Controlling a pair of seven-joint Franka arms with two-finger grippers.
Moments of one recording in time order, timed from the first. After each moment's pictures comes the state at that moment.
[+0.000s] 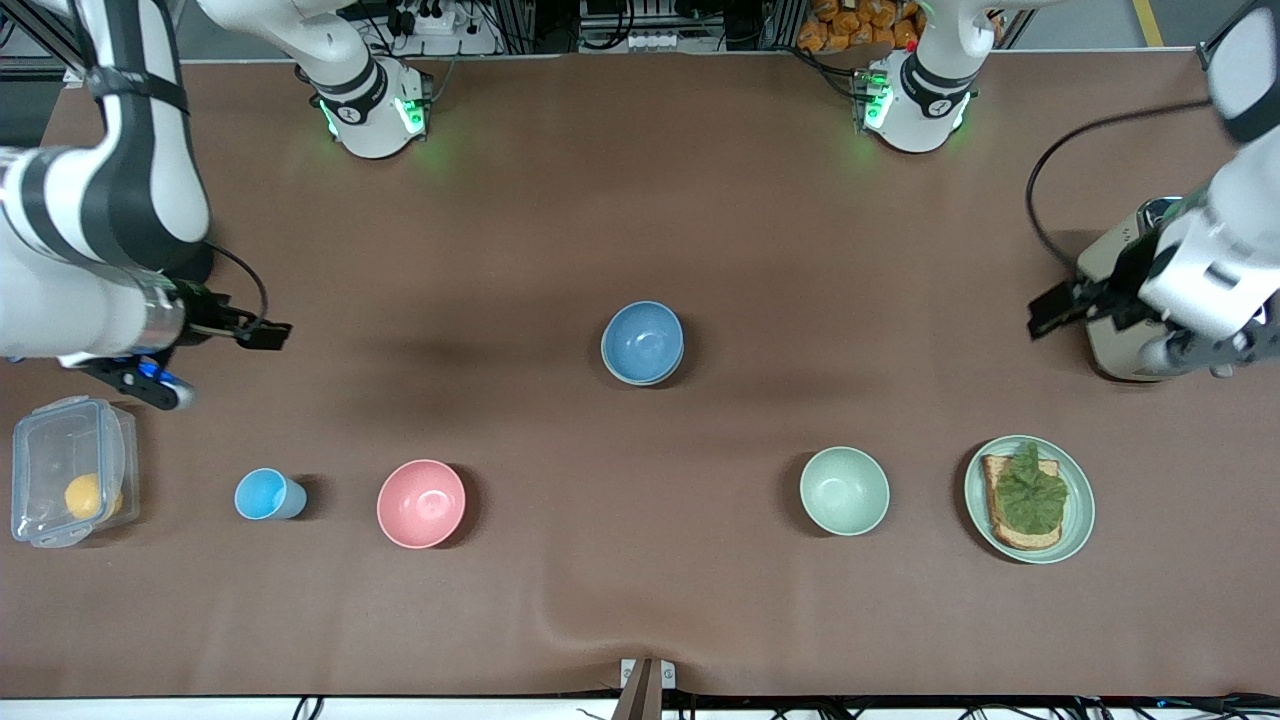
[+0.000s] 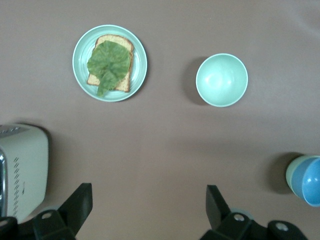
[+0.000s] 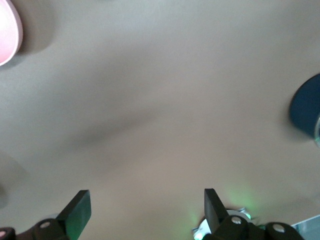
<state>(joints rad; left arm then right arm) -0.02 0.10 -0.10 -1.51 -0.02 1.62 -0.23 0.36 0.23 -0.39 -1.68 0.11 1.54 0.35</state>
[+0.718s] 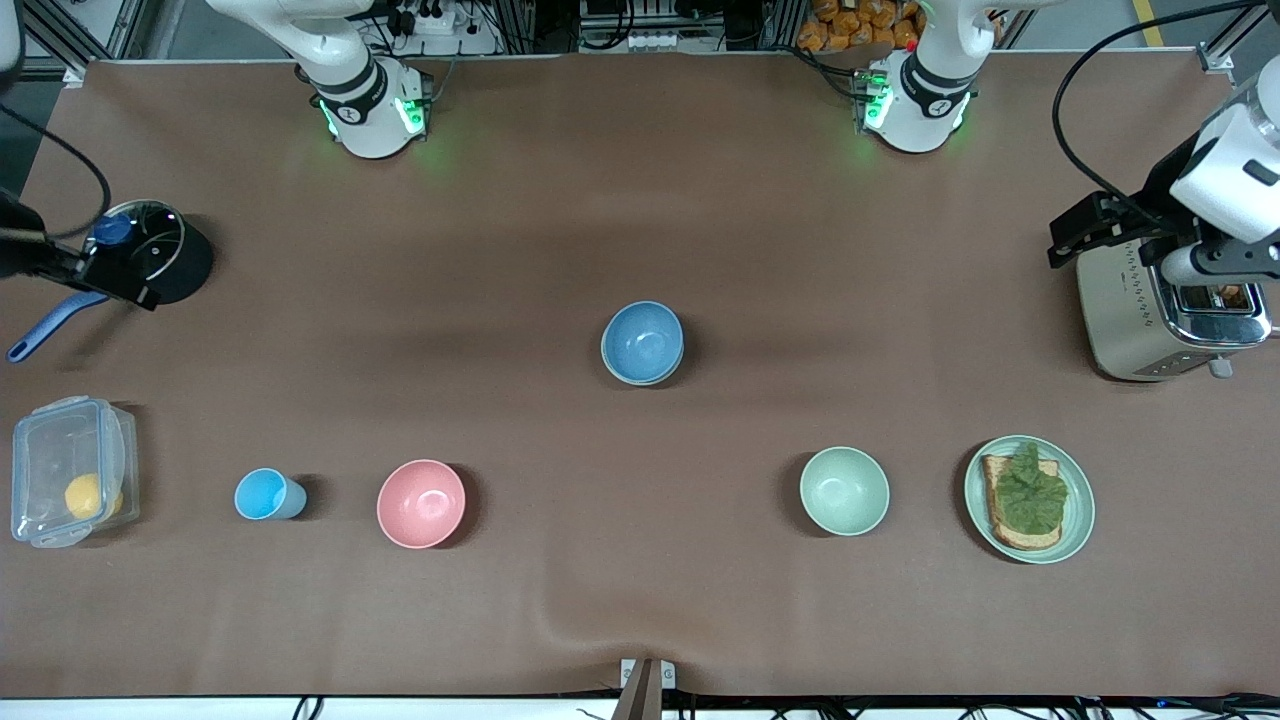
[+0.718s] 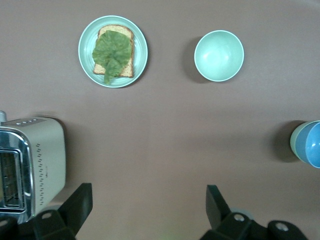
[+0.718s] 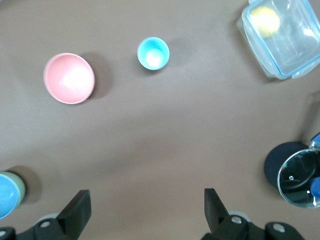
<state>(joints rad) -0.03 0.01 -0.09 -1.53 0.00 1.53 -0.13 -0.01 0.04 -0.06 -1.53 0.05 1.55 0.22</state>
